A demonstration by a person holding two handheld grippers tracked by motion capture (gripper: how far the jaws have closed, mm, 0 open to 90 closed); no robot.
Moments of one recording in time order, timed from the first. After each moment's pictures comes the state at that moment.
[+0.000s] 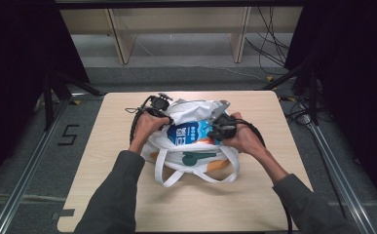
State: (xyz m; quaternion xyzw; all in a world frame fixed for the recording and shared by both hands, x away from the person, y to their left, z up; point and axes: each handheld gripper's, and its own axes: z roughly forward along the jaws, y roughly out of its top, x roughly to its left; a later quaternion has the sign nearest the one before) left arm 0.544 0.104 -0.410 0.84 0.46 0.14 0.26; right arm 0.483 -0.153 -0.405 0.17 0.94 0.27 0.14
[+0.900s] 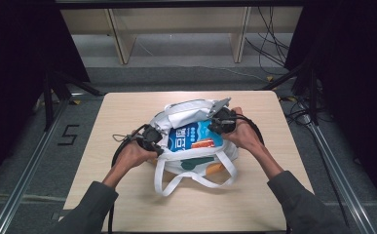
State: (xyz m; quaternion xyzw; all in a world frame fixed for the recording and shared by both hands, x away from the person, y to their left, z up) left arm 0.439 0.125 -0.431 0.90 0.35 0.13 0.22; right arm 0.504 -0.147 -0.403 0.21 0.92 0.27 0.18
